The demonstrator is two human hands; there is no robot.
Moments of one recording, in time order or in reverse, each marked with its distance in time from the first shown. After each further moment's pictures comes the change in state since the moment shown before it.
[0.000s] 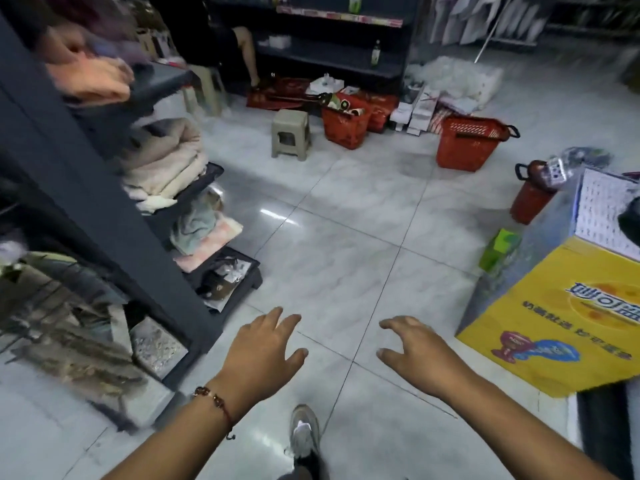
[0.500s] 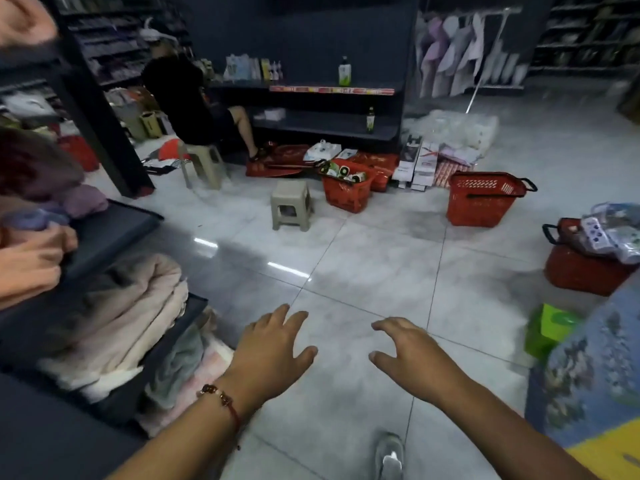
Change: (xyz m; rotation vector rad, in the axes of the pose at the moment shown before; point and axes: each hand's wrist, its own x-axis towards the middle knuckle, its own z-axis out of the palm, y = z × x) left_hand 0.340 -0.037 -0.200 0.093 0.105 0.008; right_hand 0.313 -0.056 -0.198 0.073 0.144 -0.095
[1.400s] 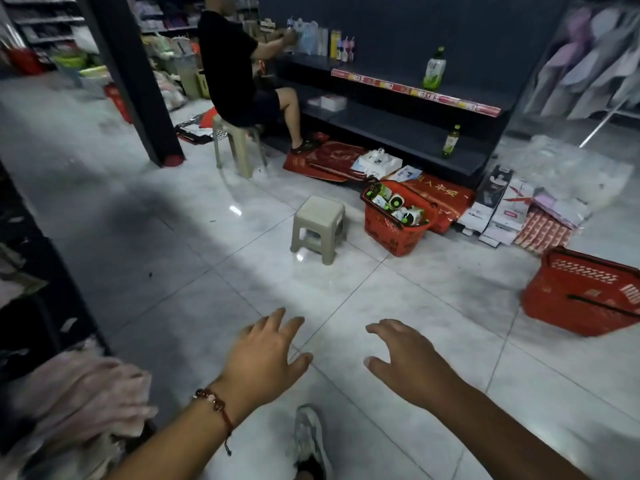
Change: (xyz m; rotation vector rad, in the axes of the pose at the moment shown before) left_hand 0.546 -0.074 -0.070 -0.130 -0.030 -0.215; right_hand 0.600 0.044 -0.168 -0.216 -0.187 -0.211
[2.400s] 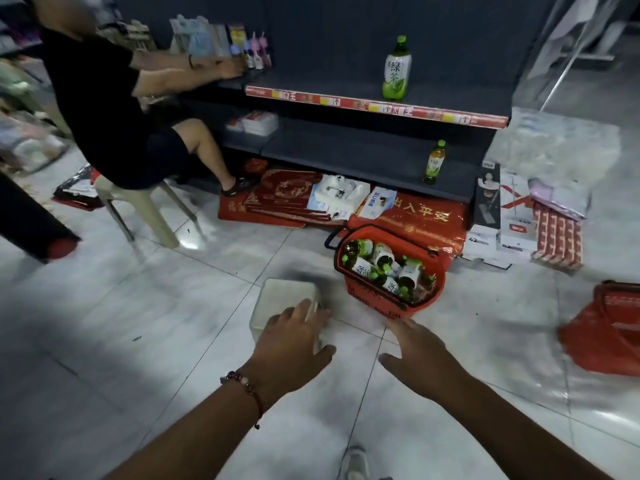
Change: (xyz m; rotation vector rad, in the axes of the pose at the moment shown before) left_hand 0.749 -0.022 -0.190 0.129 -0.112 0.321; right_hand 0.647 0.154 -0.235 0.150 0.052 0.309
